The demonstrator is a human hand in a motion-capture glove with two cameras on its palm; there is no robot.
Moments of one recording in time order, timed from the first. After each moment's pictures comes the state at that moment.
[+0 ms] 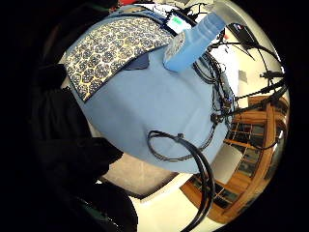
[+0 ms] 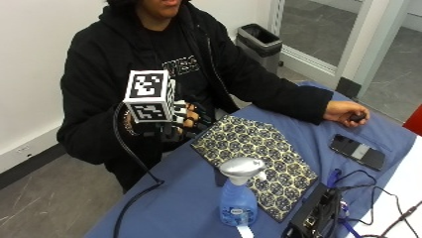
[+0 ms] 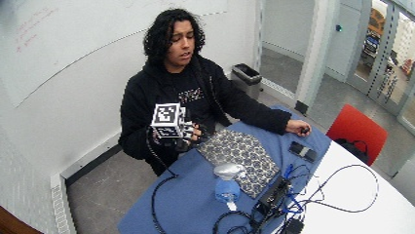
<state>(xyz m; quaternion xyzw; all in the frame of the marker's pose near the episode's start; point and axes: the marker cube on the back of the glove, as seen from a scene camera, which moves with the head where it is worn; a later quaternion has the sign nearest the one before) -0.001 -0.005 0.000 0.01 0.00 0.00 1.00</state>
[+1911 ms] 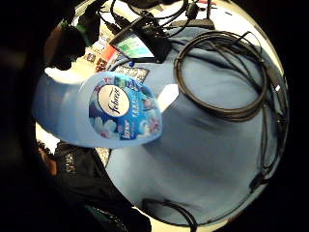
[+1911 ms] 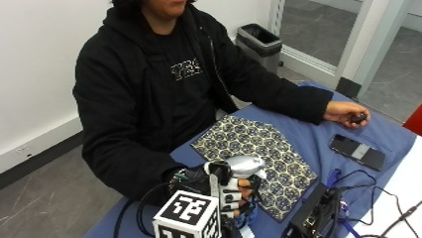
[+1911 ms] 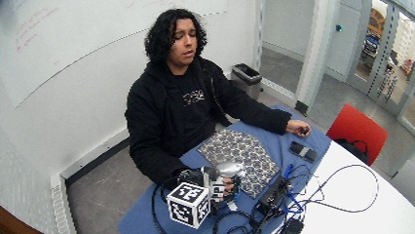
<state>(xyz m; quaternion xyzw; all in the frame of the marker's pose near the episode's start) 0.189 -0.125 -0.008 0.17 -0.40 0.07 0.90</state>
